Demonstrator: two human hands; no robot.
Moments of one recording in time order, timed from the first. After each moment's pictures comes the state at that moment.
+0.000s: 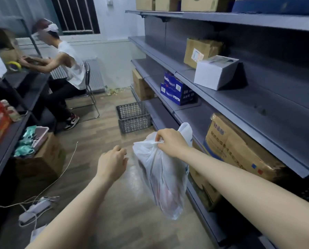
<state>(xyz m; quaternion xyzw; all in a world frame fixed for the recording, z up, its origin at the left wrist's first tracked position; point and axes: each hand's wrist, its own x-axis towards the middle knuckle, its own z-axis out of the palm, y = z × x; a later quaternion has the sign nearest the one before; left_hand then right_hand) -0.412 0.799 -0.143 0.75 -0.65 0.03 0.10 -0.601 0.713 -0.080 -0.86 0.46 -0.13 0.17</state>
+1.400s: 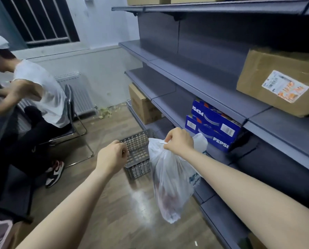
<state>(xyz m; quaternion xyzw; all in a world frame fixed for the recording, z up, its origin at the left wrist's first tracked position) -0.038 0.171 -0.127 0.73 -0.67 0.01 0.14 -0.246 0.113 -0.106 -0.73 0.63 -0.18 0.22</state>
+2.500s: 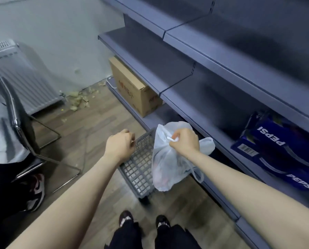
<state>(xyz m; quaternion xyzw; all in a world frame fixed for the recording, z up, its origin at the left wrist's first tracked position) 0.207 -0.352 -0.238 0.63 -0.77 -0.09 -0.01 -0.001 -0.341 -0.237 -0.57 0.76 -0.14 0.27</state>
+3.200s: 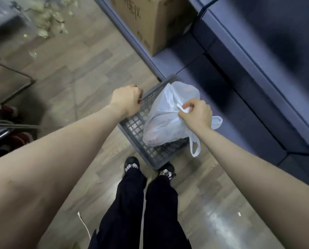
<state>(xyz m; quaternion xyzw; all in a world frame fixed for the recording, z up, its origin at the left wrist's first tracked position) 0.287 -0.537 -0.490 0.57 -0.79 -0.19 -0.12 0.091 -0.470 -0.475 -0.48 0.81 -0.11 0.31</state>
